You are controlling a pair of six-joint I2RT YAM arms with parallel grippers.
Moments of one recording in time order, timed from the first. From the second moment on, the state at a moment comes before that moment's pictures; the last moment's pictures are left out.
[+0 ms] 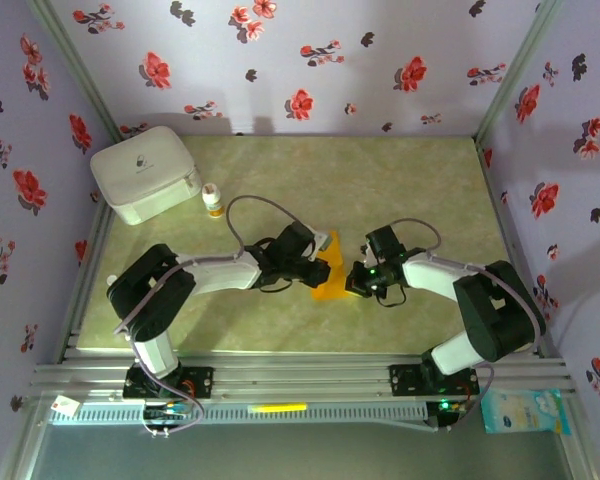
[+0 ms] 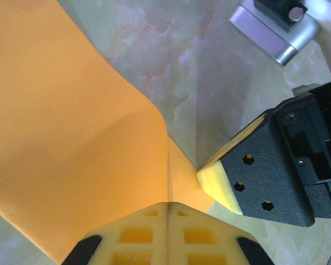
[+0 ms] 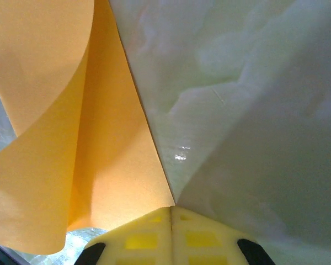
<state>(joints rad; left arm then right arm) -0.92 1.76 0.97 -0.01 0.24 -0.47 0.45 1.49 0.62 -0.33 -0.45 0.70</state>
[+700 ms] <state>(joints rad) -0.90 1.81 0.97 0.03 0.26 -0.49 0.46 1.46 0.61 -0.23 -0.54 0.77</state>
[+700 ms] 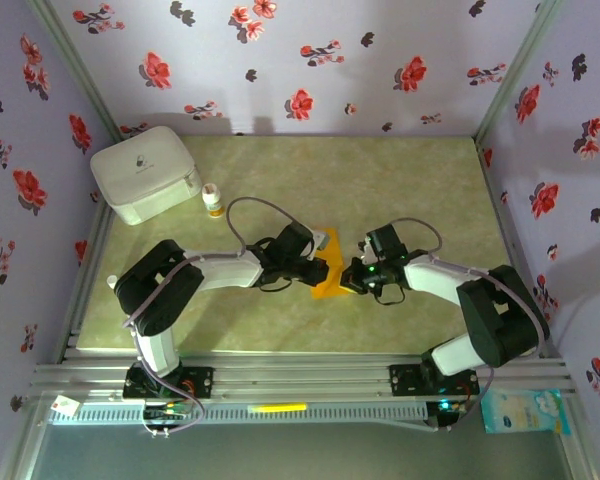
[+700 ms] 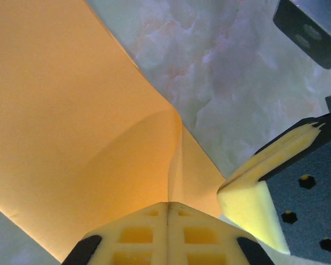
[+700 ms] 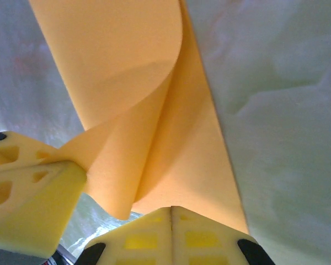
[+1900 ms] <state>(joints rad) -0.88 1.81 0.97 0.02 0.27 -0.49 0.47 1.59 0.67 -0.23 -0.52 0.66</state>
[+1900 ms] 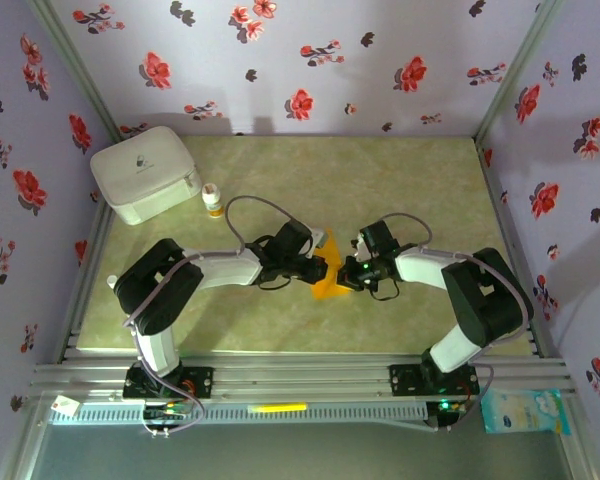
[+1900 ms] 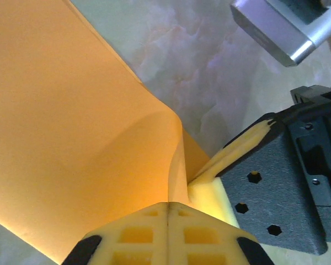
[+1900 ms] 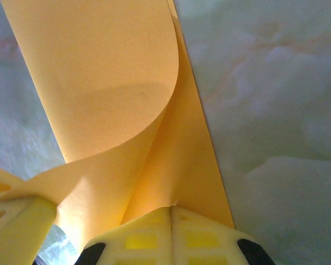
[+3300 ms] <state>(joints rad) -0.88 1.84 0.97 -0.05 0.14 -0.48 0.47 1.58 0.67 -0.26 -0.52 0.69</state>
